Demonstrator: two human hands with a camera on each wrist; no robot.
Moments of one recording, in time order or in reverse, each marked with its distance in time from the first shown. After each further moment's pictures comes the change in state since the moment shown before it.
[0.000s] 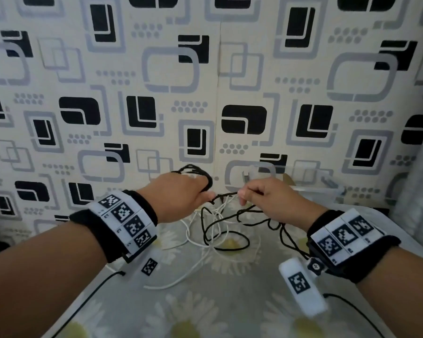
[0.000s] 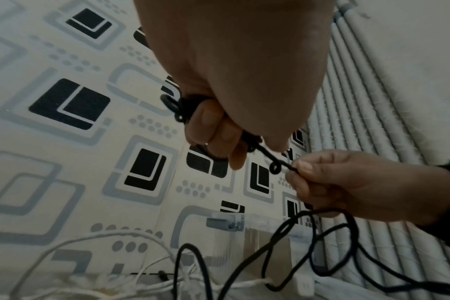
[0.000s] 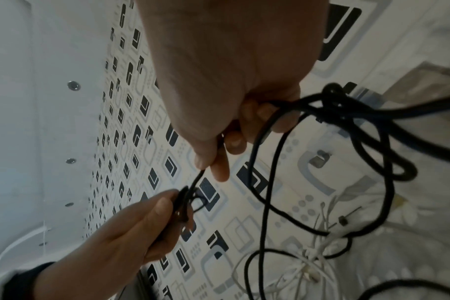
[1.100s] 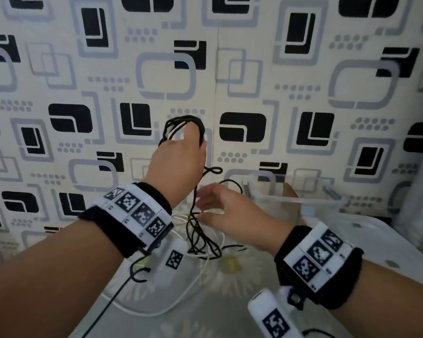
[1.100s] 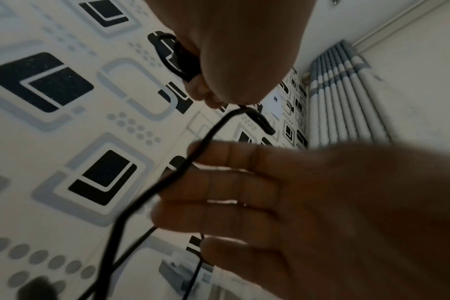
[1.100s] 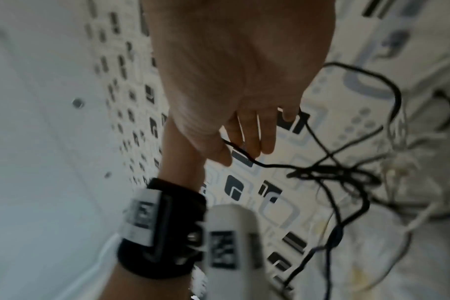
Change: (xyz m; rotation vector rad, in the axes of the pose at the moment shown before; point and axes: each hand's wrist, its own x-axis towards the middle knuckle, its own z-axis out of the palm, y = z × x) left_hand 0.048 -0.009 -0.027 -0.073 0.597 -0.177; right_hand 0.020 -0.057 0.035 0.334 -0.121 0.004
